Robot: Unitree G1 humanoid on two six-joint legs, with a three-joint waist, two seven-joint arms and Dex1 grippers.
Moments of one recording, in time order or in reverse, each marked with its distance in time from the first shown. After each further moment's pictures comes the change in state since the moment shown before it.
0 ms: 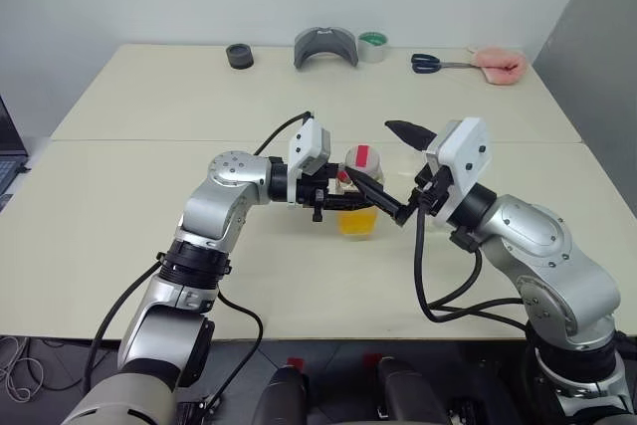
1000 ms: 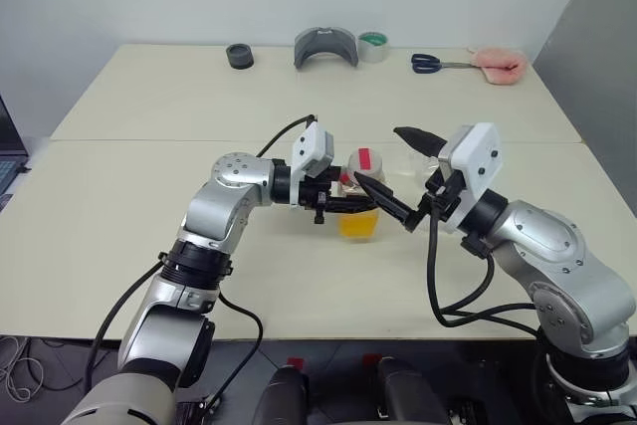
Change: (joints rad) left arm 0.000 0.001 -0.019 0.006 0.001 0.000 0.002; right arm 0.045 -0.034 -0.050 -0.035 0.058 0.027 0.007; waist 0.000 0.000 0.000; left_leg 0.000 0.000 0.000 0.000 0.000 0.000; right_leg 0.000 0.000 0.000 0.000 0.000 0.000
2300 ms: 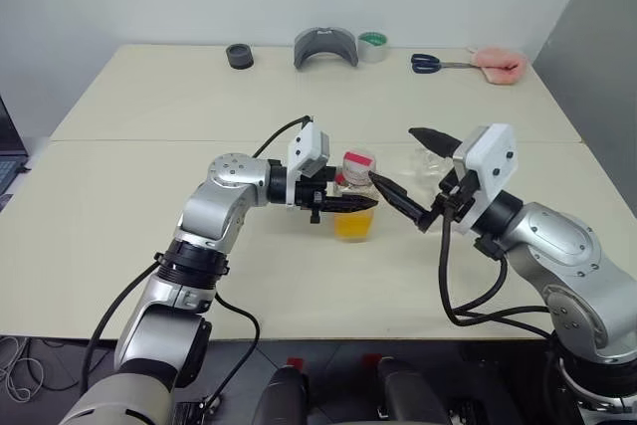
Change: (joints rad) left arm 0.001 0.016 0.001 0.018 0.000 -0.003 0.000; right arm 0.031 -0.044 -0.050 -0.010 0.018 0.002 -0.013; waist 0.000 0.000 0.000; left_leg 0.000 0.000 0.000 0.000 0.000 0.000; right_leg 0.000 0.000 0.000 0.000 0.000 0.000
